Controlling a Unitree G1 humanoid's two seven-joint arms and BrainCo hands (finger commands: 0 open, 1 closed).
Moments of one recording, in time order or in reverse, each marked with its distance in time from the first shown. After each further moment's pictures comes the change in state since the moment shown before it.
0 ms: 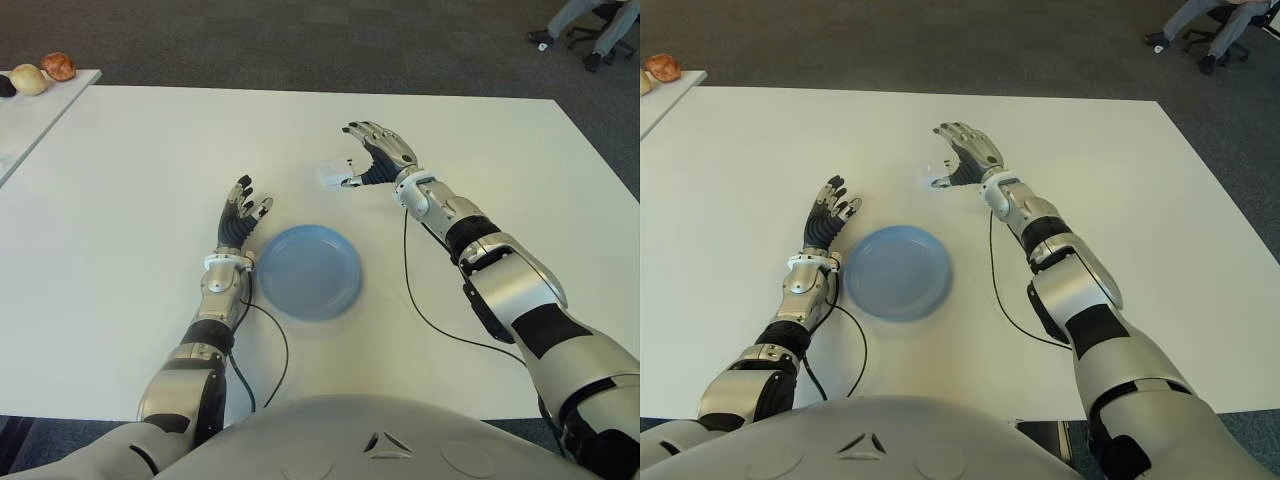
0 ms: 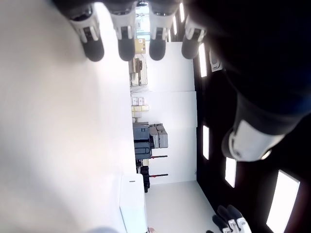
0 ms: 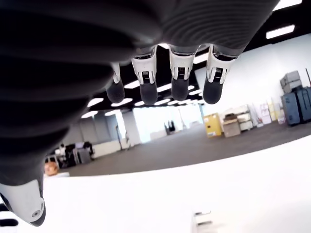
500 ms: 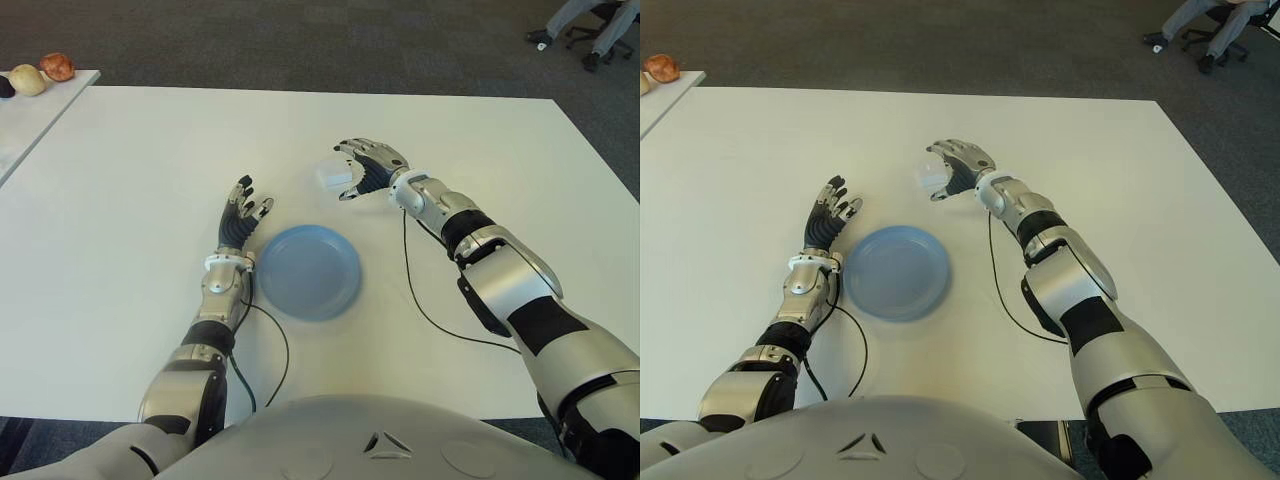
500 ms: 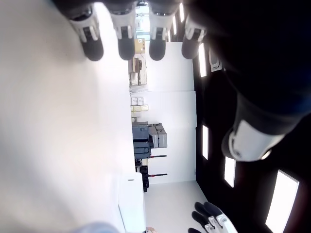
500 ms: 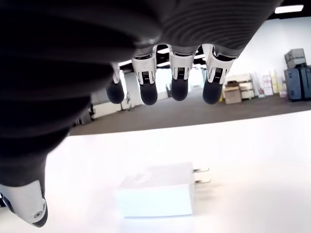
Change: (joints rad) left arm 0.010 -0.004 -0.002 -0.015 0.001 -0.002 0.000; right arm -0.043 0.029 0.041 0.069 -0.003 -0.002 0.135
